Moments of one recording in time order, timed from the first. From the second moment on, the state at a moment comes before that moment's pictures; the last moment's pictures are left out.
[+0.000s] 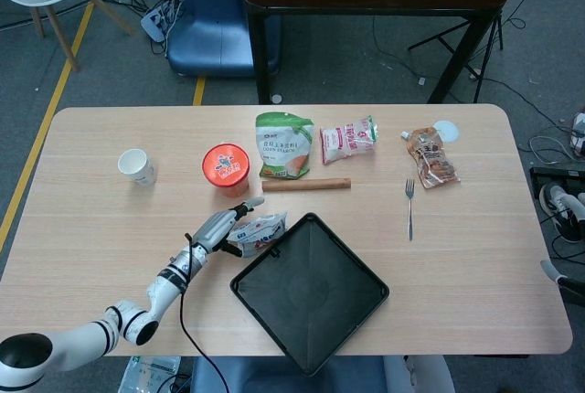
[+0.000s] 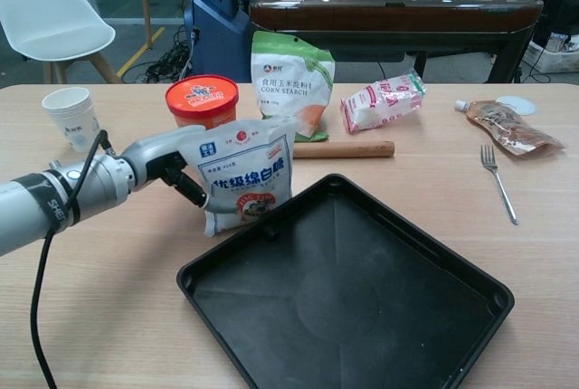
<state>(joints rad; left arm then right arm) -0.78 -1.80 -0.15 -1.01 1.44 0.84 -0.67 0.02 -0.96 0.13 -1.71 -1.39 1.56 -0.07</state>
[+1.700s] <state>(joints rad) -0.84 -1.76 -0.09 -0.84 1.63 1.17 -0.38 0.02 -0.98 0.14 -1.68 -1.41 1.57 -0.05</state>
